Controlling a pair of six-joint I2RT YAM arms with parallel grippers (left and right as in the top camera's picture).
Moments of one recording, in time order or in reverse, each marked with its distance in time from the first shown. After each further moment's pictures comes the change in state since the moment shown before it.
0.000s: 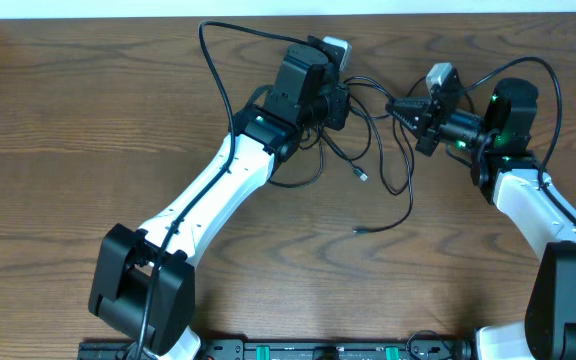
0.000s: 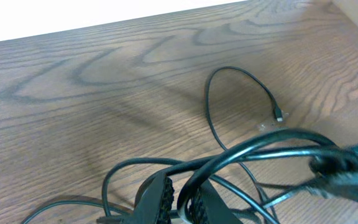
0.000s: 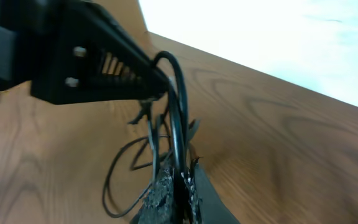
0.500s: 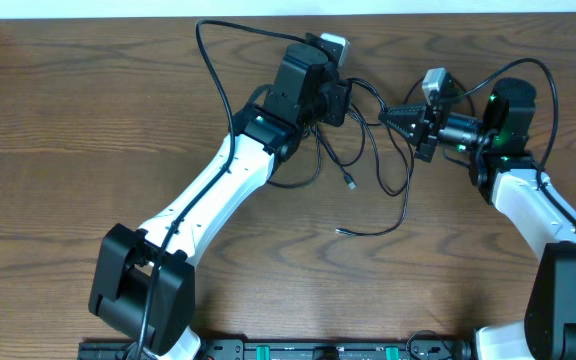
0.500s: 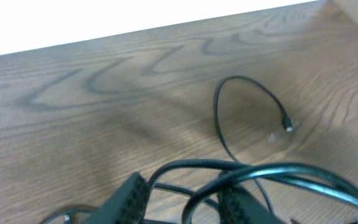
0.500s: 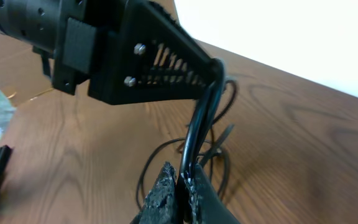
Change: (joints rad) left arm 0.000 0.000 0.000 0.032 -0.035 0.000; right arm 0.016 0.000 0.000 0.000 -0.133 0.016
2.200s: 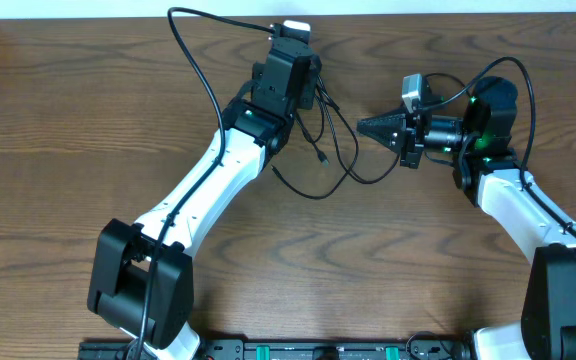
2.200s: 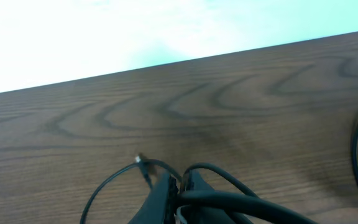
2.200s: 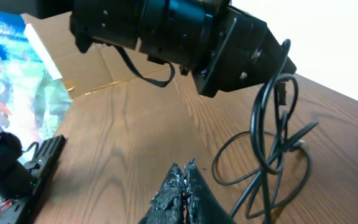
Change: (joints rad) left arm 0.052 0.013 0.000 -0.003 -0.391 0.080; right arm 0.084 0.000 0.000 0.121 -0.129 0.068
